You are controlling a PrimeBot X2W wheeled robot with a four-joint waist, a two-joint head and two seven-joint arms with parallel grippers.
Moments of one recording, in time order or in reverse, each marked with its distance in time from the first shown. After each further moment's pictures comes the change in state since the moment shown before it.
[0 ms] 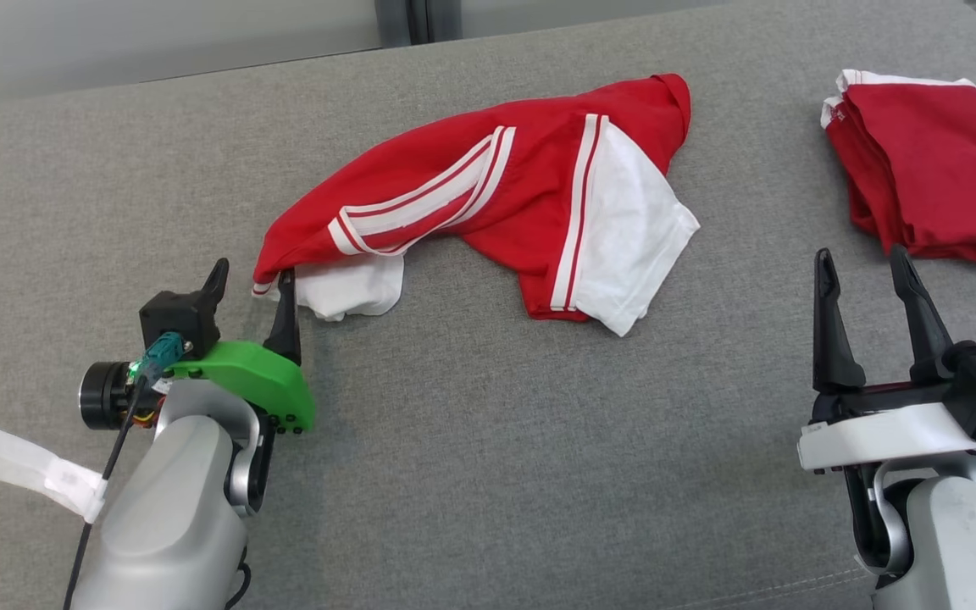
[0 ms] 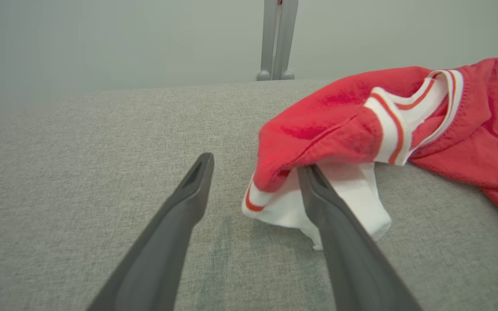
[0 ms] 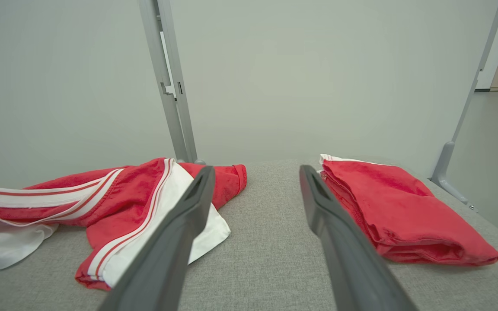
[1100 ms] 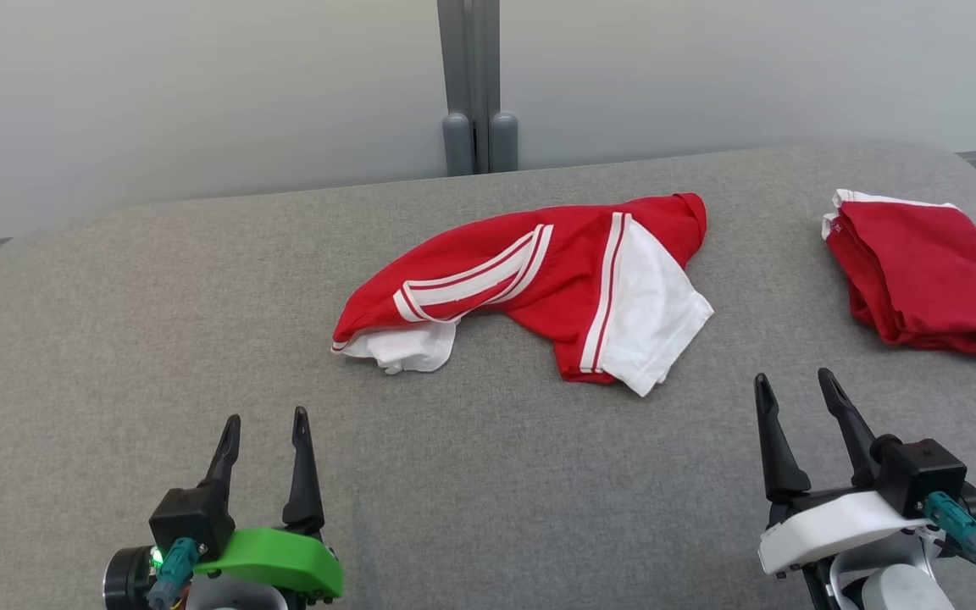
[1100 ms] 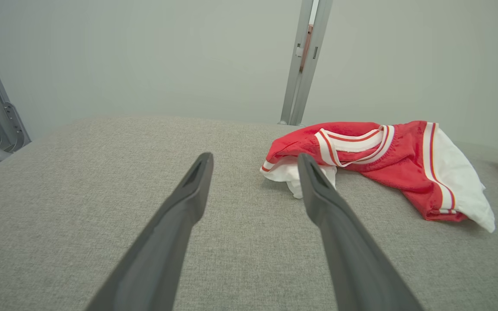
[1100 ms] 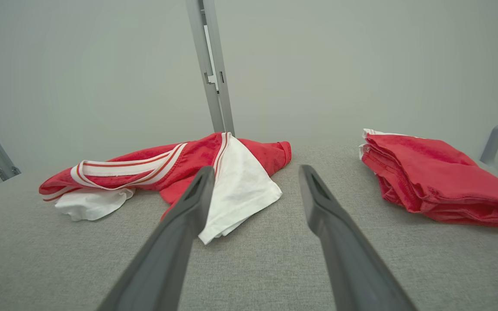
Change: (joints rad) left arm 0.525 -0.110 0.218 -0.473 0.177 0.029 -0.004; right arm 0.127 0.000 0.082 0.146 0.037 0.000 -0.009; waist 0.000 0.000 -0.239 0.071
